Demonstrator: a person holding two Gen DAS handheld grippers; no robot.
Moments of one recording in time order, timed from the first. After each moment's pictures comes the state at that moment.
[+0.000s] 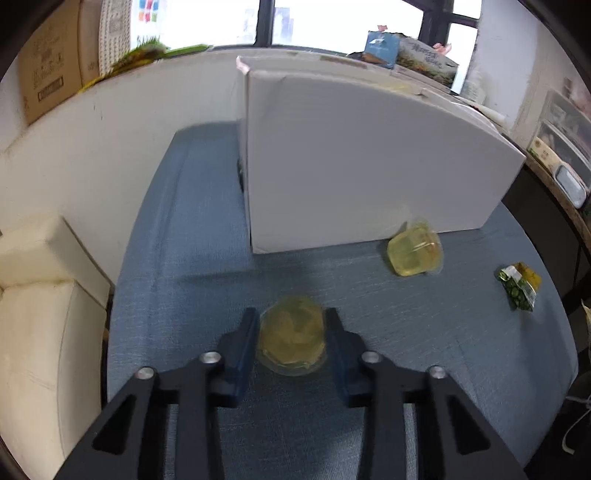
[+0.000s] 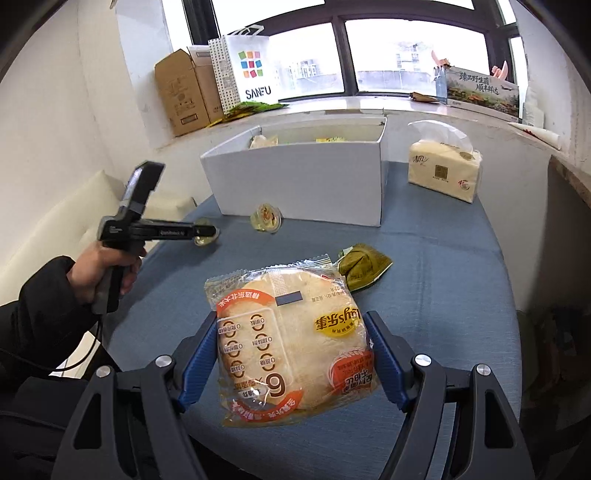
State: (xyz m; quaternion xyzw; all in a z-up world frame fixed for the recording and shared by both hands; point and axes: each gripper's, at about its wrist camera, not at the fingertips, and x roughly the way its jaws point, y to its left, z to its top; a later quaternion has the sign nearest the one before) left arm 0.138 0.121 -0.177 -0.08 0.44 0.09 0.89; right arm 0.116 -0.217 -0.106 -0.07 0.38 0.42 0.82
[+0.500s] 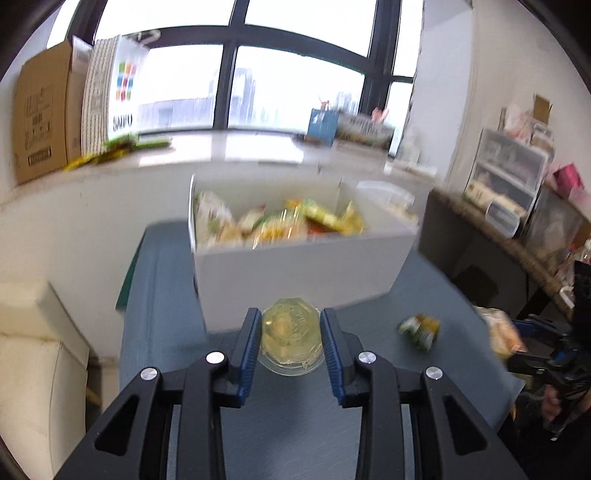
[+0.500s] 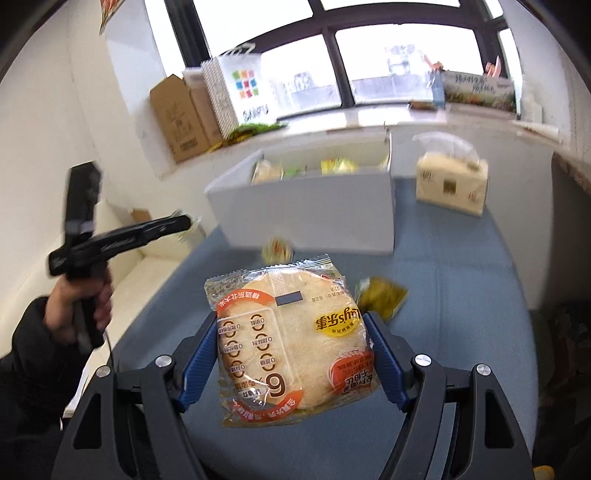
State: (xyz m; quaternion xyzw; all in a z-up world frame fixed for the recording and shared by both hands) left arm 0.103 0.086 -0.085 -0.09 0.30 0.01 0.95; right arm 0.131 -0.198 -0.082 -0.01 0.35 0.42 0.84
